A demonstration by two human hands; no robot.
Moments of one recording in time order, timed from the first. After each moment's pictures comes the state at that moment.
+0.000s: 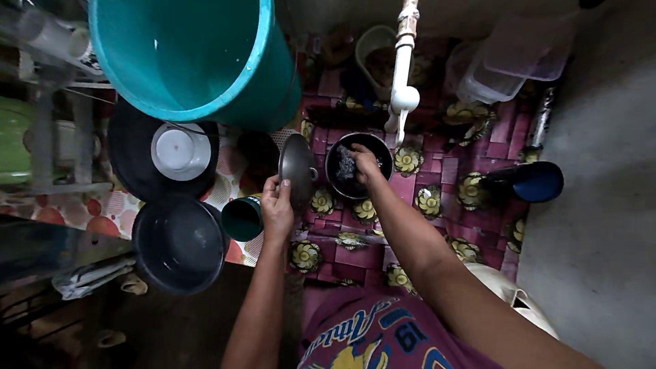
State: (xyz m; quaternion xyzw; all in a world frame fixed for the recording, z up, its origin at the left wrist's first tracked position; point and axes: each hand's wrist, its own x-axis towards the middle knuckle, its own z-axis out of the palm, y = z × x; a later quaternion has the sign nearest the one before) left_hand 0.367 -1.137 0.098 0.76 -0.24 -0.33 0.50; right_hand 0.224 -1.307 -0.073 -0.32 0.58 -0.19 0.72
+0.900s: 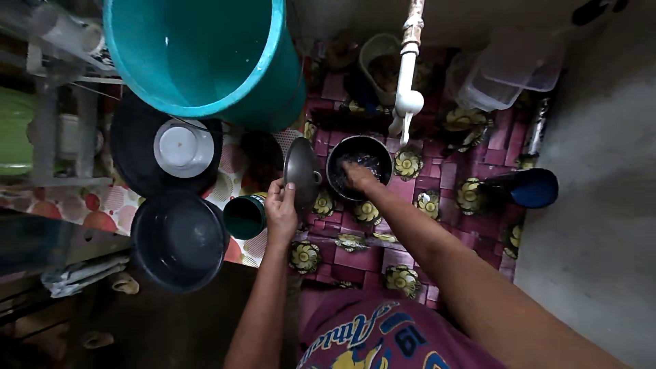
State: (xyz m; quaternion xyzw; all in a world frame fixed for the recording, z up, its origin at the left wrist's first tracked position) left_hand 0.363 -1.128 0.098 0.76 -0.24 -0.33 0.51; right_hand 0.214 -1.300 -0.075 -0.79 0.45 0.16 0.39
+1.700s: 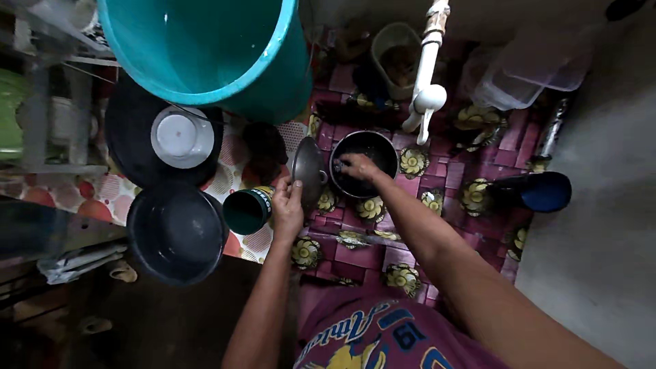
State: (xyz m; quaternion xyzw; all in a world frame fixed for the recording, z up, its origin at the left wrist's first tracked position) left_hand 0.364 -1.123 0.079 0.78 -0.23 -0.34 0.46; right_hand 0.227 -1.322 -0.075 -0.79 0.35 0.09 0.50
